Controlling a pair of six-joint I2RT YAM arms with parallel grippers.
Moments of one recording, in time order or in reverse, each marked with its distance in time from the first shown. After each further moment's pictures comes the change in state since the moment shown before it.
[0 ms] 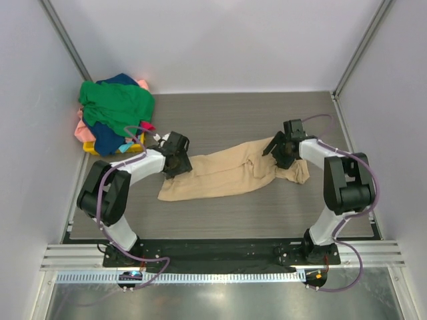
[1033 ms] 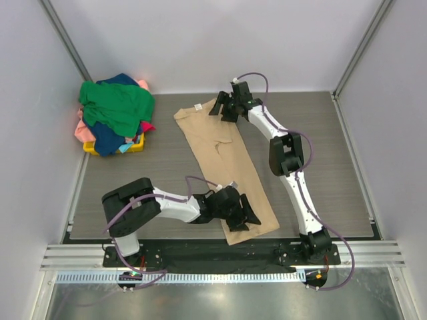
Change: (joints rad) left arm -0.709 0.076 -0.213 0.697 0.359 -0.681; right arm 0.241 1.010 1.492 -0.108 -0.249 -0.165
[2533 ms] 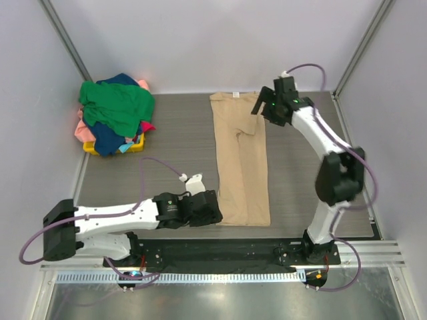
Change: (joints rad) left arm -0.100 -0.581 0.021 -0.869 -0.510 0.158; right arm -0.138 -0.771 -0.754 -0.105 0.304 -0.051
